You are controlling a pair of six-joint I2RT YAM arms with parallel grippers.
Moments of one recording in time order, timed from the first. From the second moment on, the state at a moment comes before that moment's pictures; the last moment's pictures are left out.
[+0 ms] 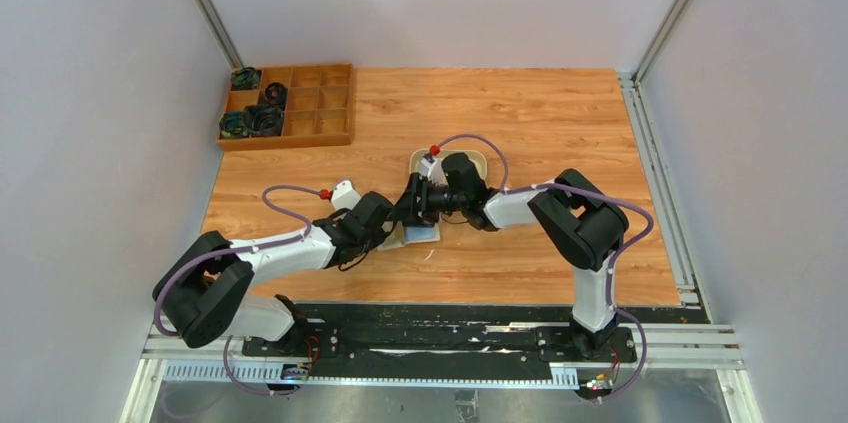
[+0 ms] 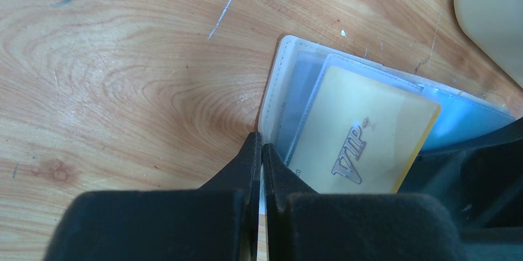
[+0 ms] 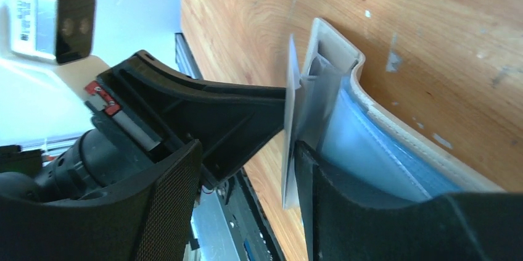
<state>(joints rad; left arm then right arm) -0.74 1.34 0.53 -0.17 -0.43 -1.16 0.75 1.94 0.92 0.59 -0.66 1.02</state>
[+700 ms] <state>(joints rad) -0.74 1.33 0.53 -0.19 -0.42 -1.16 0.76 1.93 0.88 0.51 -0.66 0.96</state>
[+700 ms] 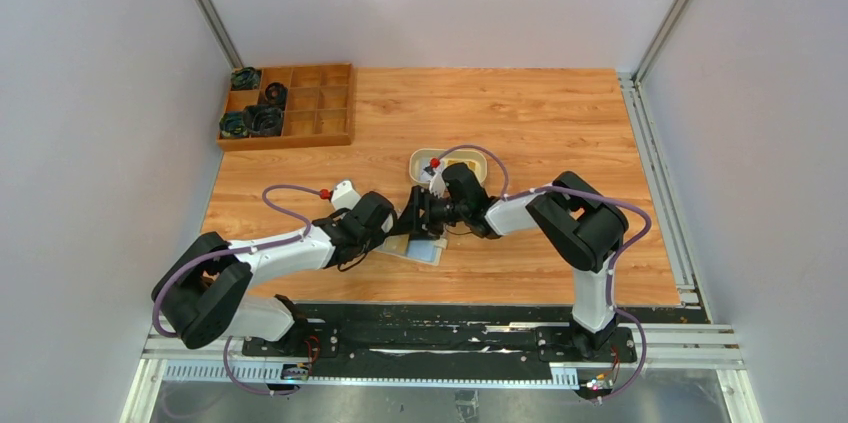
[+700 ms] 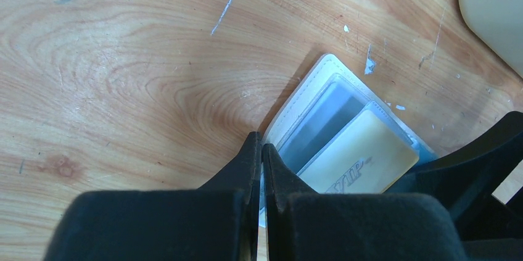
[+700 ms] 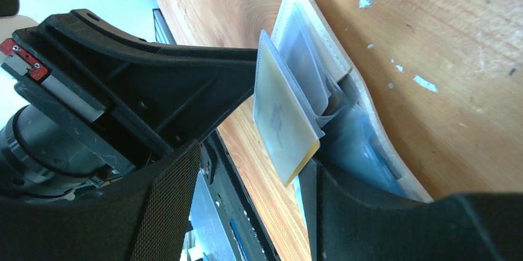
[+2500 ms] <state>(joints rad) -0.74 1.36 0.54 -0.15 -0.35 -1.16 0.69 1.83 0.71 0.60 -0.74 0.94</state>
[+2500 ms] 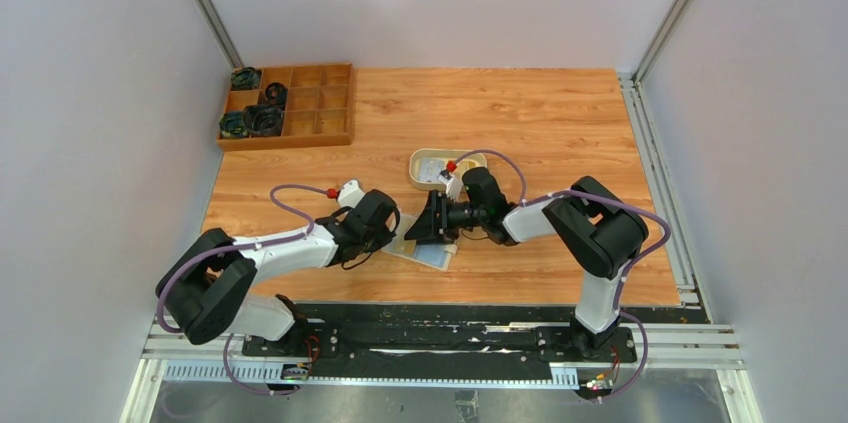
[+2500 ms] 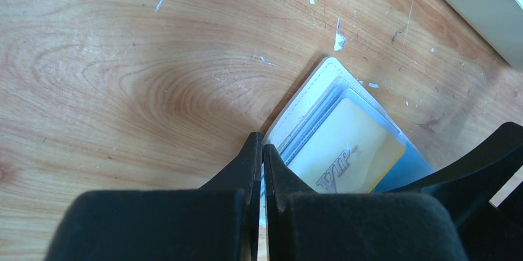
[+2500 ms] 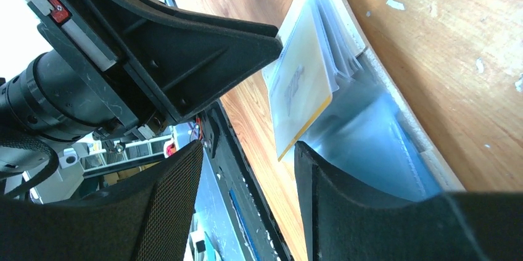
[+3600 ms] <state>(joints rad) -0.74 1.37 0.56 -0.14 -0.35 -1.16 0.69 1.87 0.75 0.56 -0.72 0.97</state>
